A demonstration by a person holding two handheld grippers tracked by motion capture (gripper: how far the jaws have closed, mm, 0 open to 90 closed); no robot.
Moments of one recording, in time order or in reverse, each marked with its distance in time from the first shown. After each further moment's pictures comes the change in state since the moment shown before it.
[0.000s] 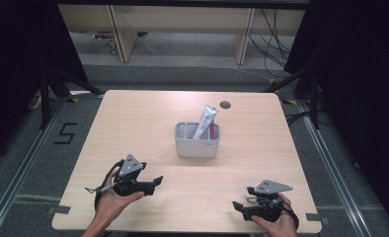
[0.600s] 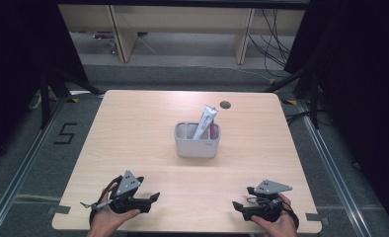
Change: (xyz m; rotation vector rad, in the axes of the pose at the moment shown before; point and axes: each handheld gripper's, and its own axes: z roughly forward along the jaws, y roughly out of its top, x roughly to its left) left arm -0.015 -0.033 -0.015 0.029 -0.005 0.062; right arm 0.000 0.000 0.000 0.004 0.008 -0.015
